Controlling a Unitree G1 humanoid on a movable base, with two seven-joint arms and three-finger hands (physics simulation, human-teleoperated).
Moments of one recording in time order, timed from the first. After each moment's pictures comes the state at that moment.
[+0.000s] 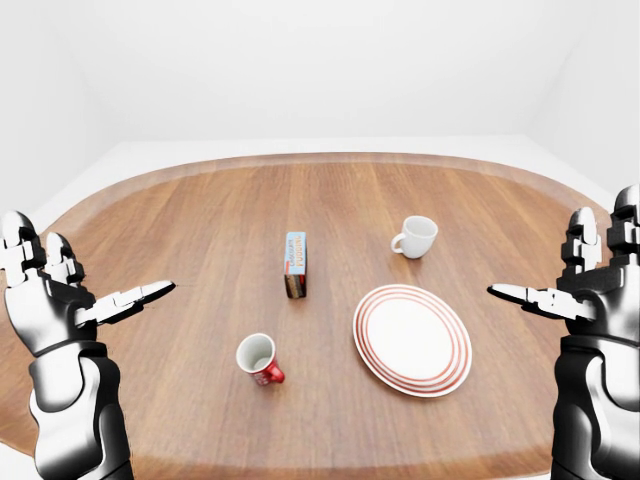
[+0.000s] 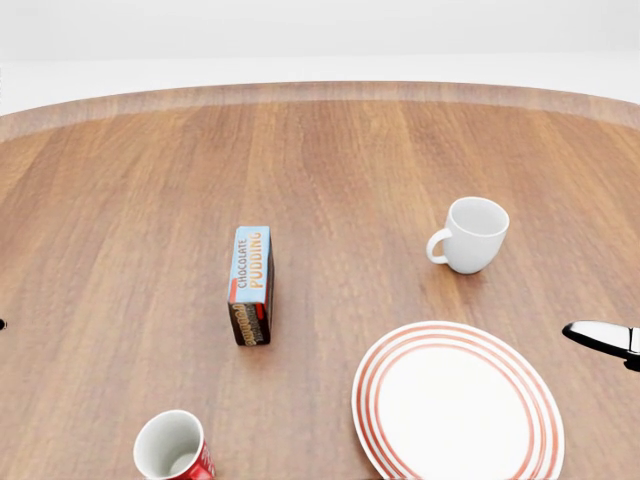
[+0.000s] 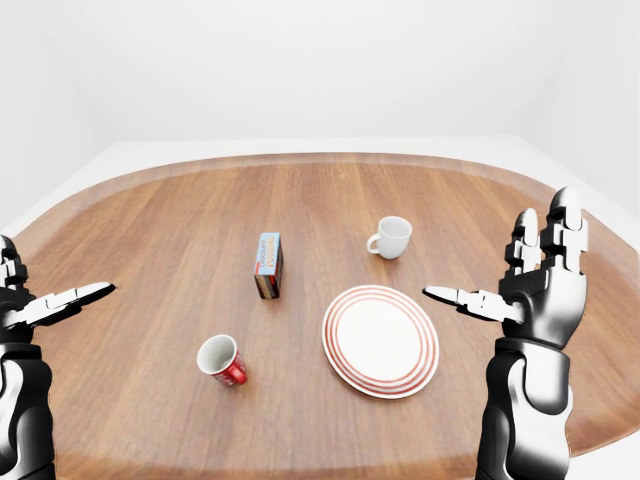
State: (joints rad) left arm -0.05 0.24 0.53 -0.29 -0.22 0.09 0.08; right arm 0.01 -0.16 -0.50 -0.47 0.30 0.09 0.02
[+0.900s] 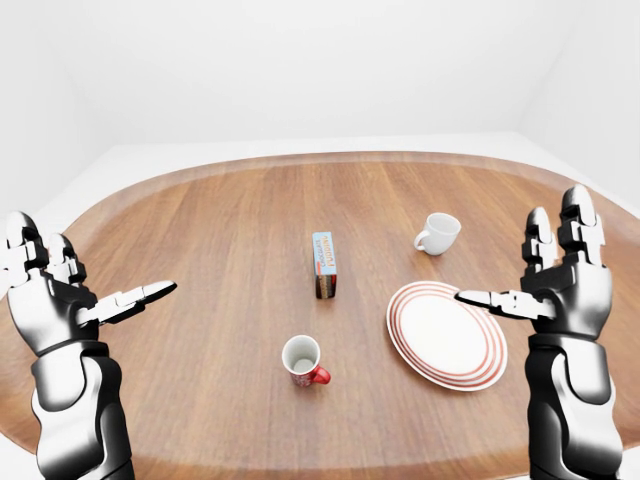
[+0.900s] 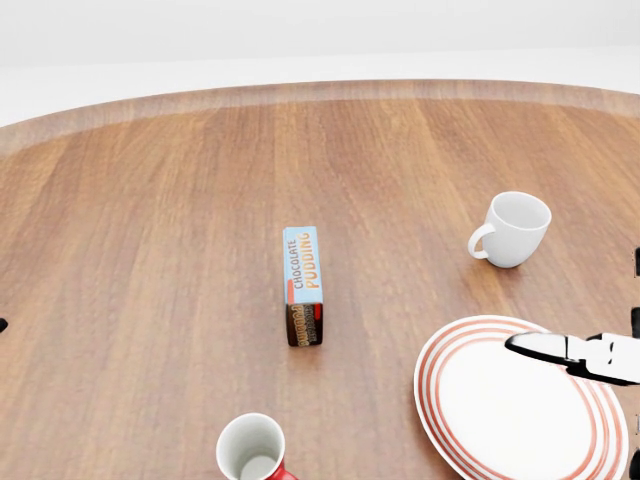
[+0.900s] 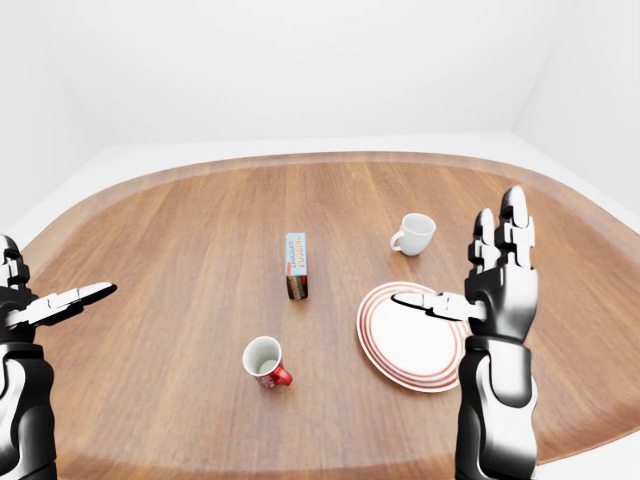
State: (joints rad) left arm -0.05 0.23 0.53 -0.29 -0.22 0.09 0.09; right arm 0.02 -0.12 -0.39 -0.49 0.24 0.09 0.04
